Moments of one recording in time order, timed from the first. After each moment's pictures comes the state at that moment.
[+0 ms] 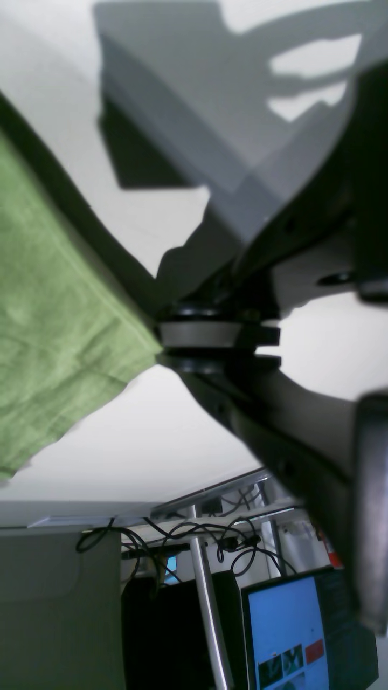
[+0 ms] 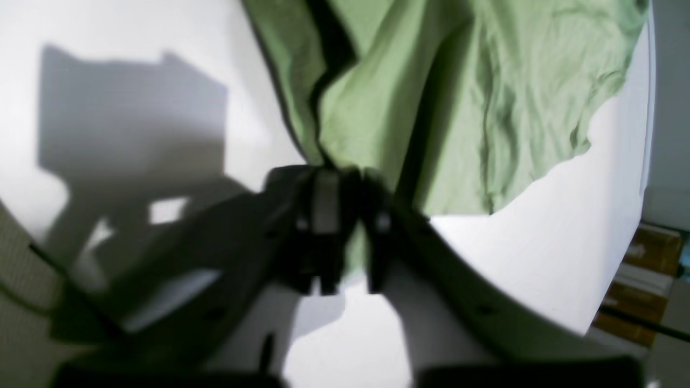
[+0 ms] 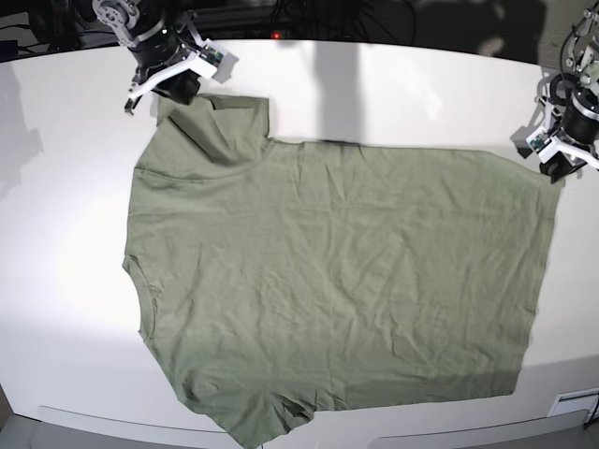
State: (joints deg) left arm 19.0 -42.2 10.5 76.3 24.8 1.8 -2.6; right arm -37.8 34.1 -19.1 101.8 -36.1 12.8 -27.3
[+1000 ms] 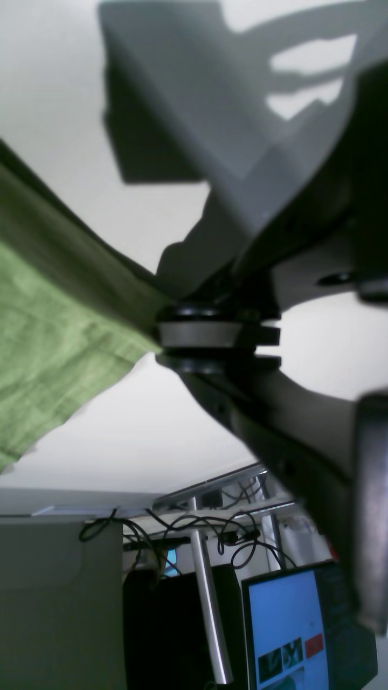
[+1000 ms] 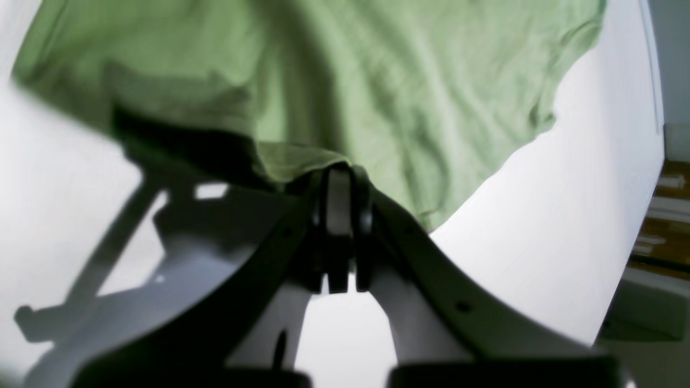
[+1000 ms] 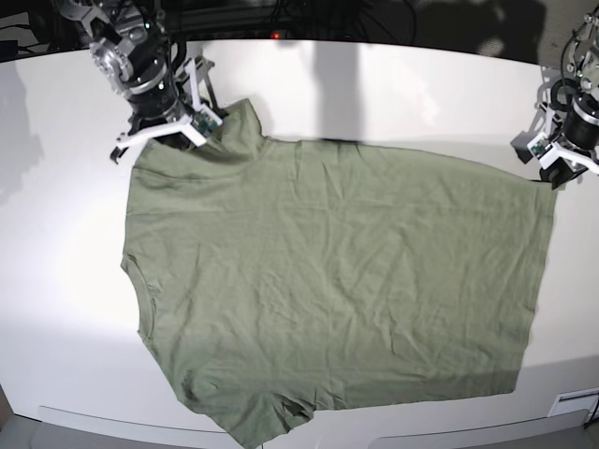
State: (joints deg) left arm 17.9 -42.2 10.5 76.3 24.8 1.9 -2.6; right arm -25.3 34.1 -19.3 108.9 -20.5 5.8 -36.0
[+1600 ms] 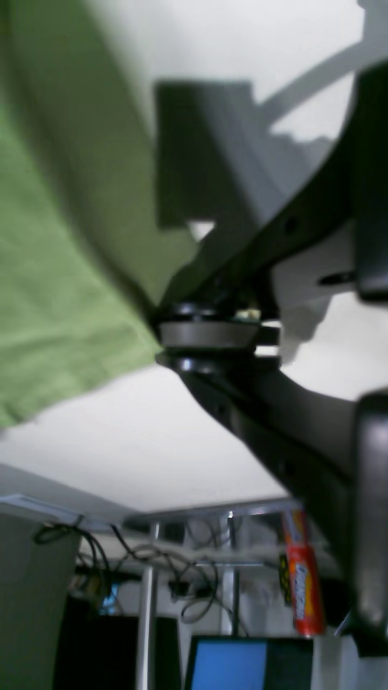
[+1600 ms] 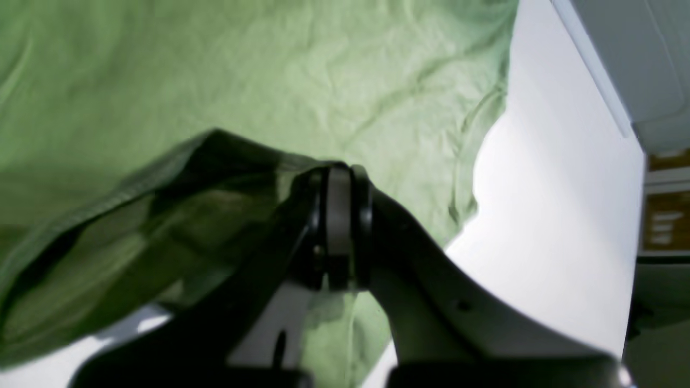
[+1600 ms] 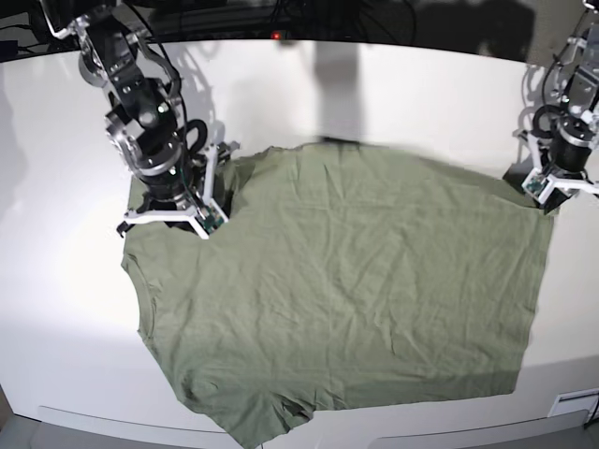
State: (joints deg) left arm 11.0 -35.6 10.5 76.3 14.9 1.8 1.7; right arm -6.0 25.6 -19.4 100.0 -13.6 5.8 -35.9
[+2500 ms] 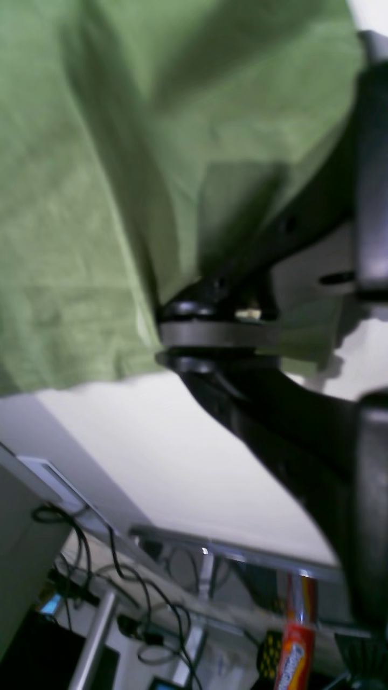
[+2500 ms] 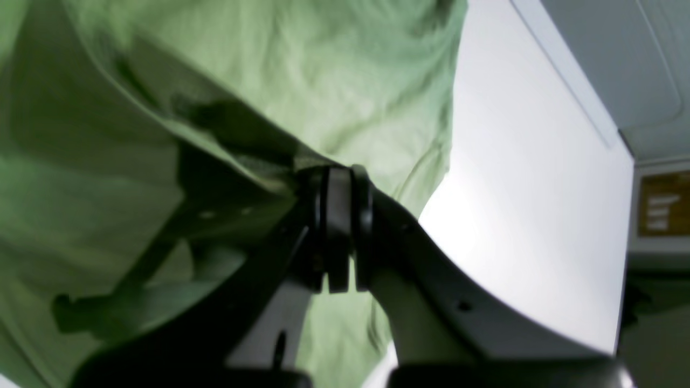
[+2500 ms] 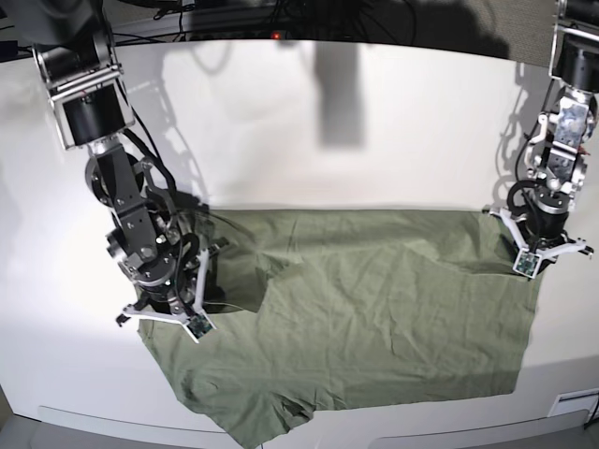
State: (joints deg) left arm -8.1 -25.3 10.5 61.3 8.0 2.2 -1.3; right arm 20.3 20.0 -19.4 70.8 -11.2 11.9 -30.7
